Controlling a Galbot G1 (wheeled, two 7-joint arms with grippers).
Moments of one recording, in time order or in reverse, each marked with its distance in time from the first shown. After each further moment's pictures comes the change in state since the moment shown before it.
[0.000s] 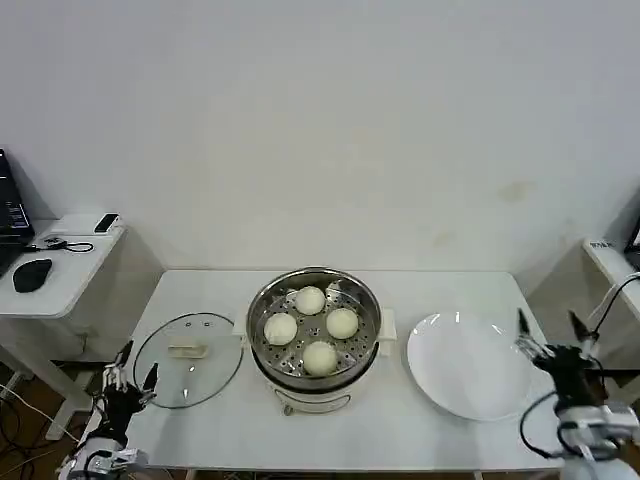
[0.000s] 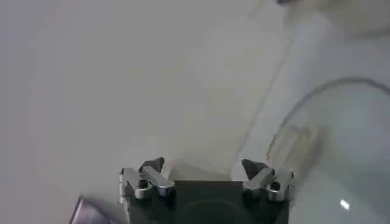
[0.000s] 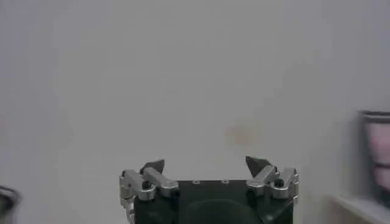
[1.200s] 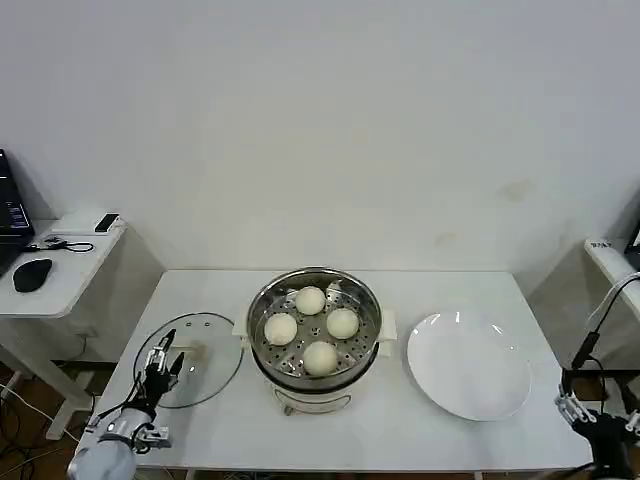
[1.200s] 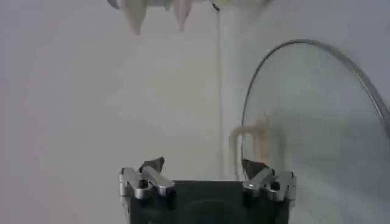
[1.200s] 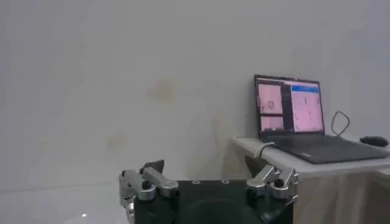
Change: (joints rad) left arm -0.238 0.036 0.168 0.244 0.235 -0.012 -0.027; right arm -0.188 0.175 0.123 0.071 -0.058 0.011 0.008
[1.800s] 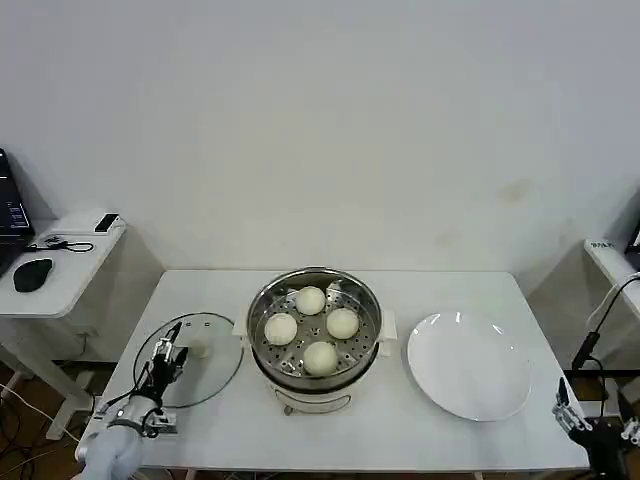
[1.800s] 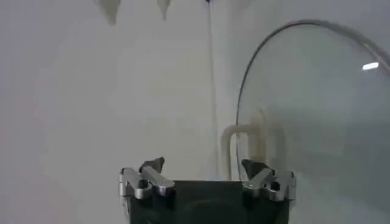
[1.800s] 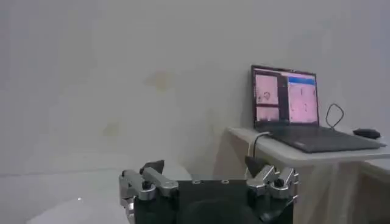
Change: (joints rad) left arm -0.101 0.003 0.058 0.095 0.019 0.021 0.008; right arm 0.000 0.021 0.002 -0.033 -0.033 0.009 -0.019
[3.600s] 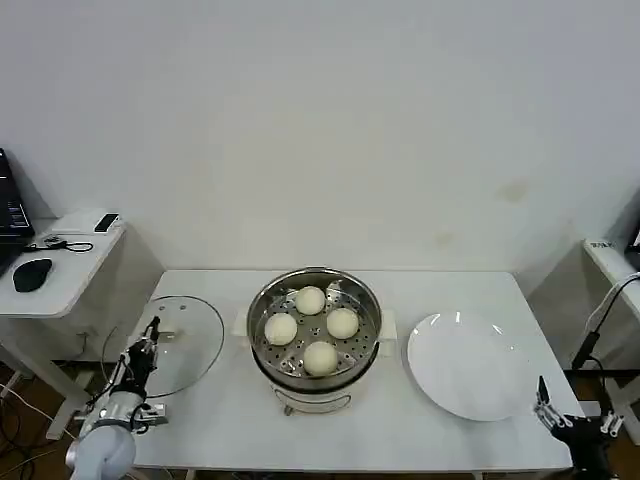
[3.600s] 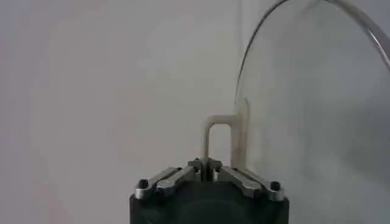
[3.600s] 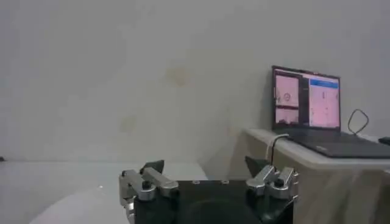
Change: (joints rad) left arm 0.086 -0.034 -0.124 -0.180 0.003 0.130 -0.019; right arm 0.002 -0.029 -0.058 -0.018 -0.045 0.023 -0.016
